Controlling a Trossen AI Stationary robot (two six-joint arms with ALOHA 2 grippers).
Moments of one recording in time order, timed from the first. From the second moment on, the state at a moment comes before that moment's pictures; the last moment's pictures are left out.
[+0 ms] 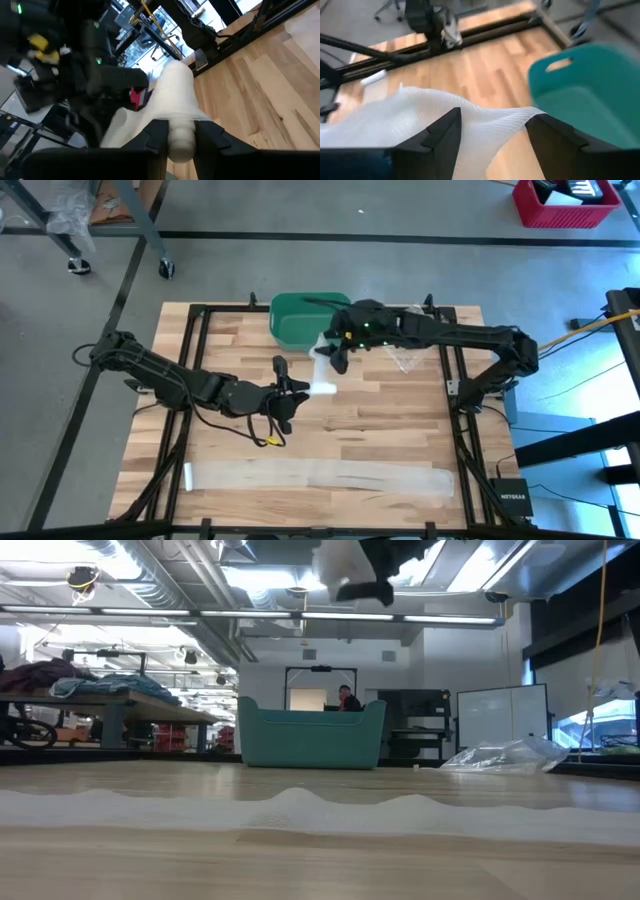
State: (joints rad) left arm -0.36 1.36 1.10 0.01 -0.68 0.62; right arm -0.22 1.54 1.37 -0.35 -0.08 0.15
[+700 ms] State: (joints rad) left arm -0.36 1.36 1.10 -0.02 -0.68 0.61; right arm -0.22 1.56 1.52 -0.48 -0.19 0.24
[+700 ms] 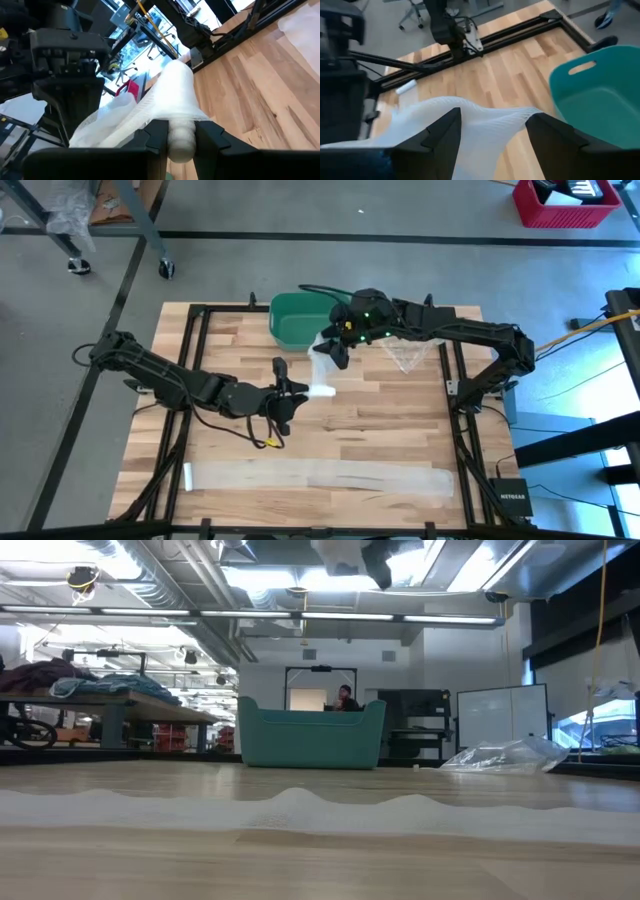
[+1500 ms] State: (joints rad) left arm -0.36 1.36 1.10 -0.02 -0.68 0.59; right arm -0.31 1.57 1.54 -0.76 -0.44 0.47
